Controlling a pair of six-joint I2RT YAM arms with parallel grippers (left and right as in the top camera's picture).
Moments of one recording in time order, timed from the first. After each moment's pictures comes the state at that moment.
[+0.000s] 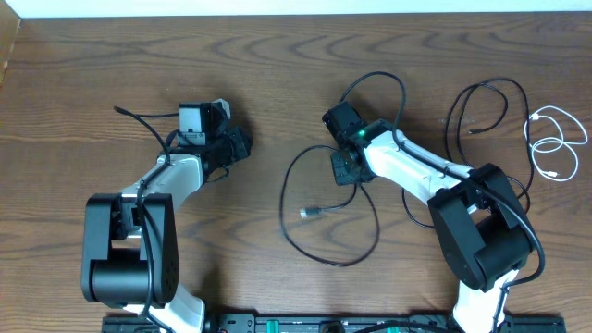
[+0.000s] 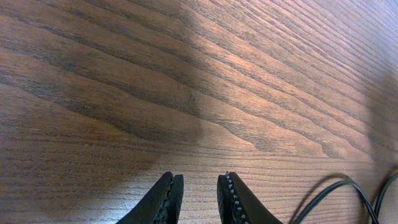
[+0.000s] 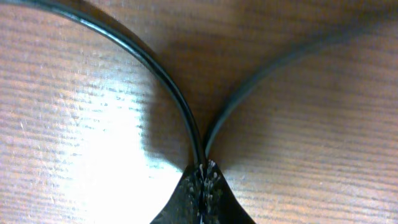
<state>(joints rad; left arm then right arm) -0.03 1.77 0.87 -0.08 0.37 -0.40 0.57 1.99 1.28 -0.71 0.07 0.41</state>
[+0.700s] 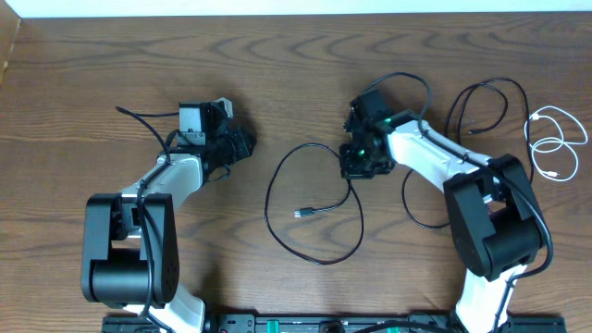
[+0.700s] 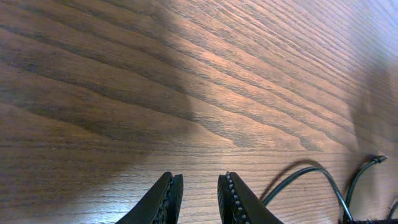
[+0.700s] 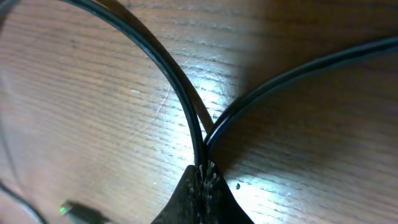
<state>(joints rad) -0.03 1.77 0.87 -0.06 0.44 -0.40 0.42 2.00 1.26 -0.65 -0.36 0.36</state>
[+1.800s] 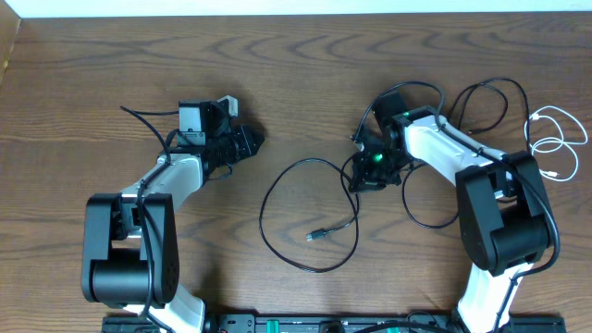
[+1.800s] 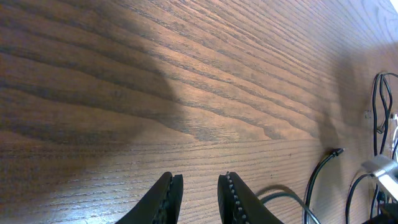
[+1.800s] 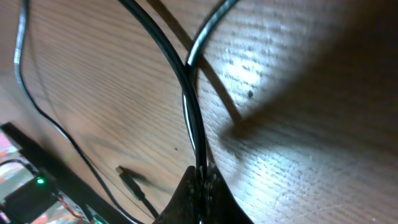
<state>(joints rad) -0.03 1.77 0.87 -0.04 0.55 -0.41 0.34 2.00 1.25 -0.86 -0.57 0.18</state>
